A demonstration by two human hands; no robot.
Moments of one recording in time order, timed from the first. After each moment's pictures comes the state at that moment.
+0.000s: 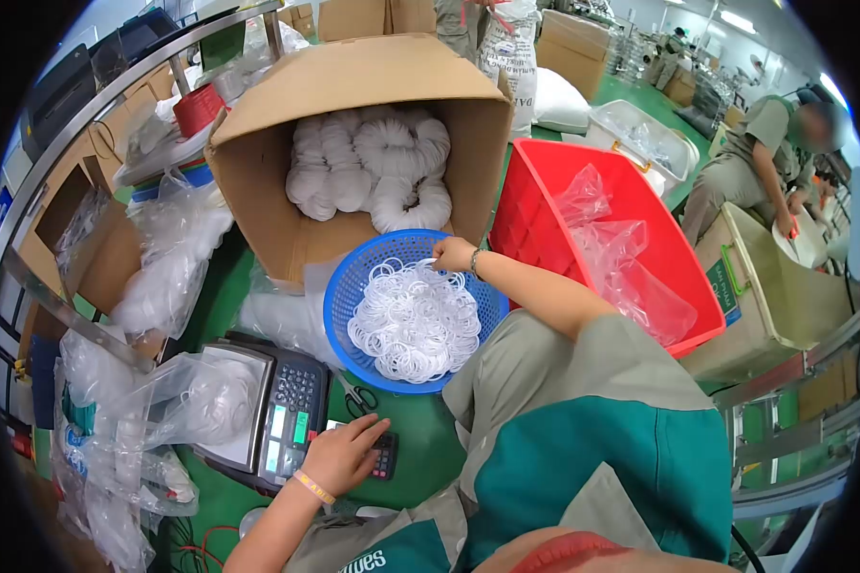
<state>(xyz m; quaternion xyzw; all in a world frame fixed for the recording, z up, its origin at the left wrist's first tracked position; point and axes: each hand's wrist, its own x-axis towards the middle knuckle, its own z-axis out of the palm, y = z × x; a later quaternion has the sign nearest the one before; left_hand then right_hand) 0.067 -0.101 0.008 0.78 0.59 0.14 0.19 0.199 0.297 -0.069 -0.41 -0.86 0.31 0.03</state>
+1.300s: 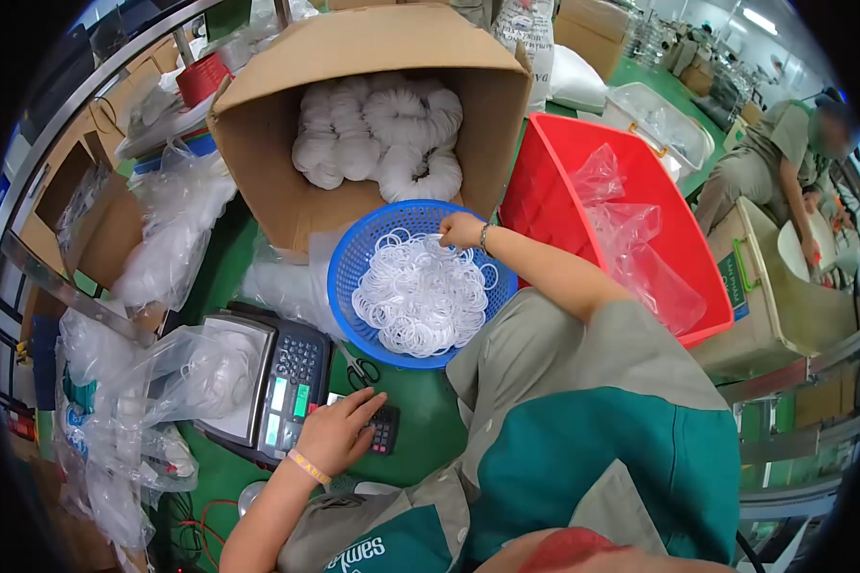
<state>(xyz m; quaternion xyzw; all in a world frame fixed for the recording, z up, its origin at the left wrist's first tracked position) 0.064 -0.102 0.010 0.77 0.60 0.16 0.16 0.194 0.293 -0.068 -0.38 -0.86 0.34 0.02</state>
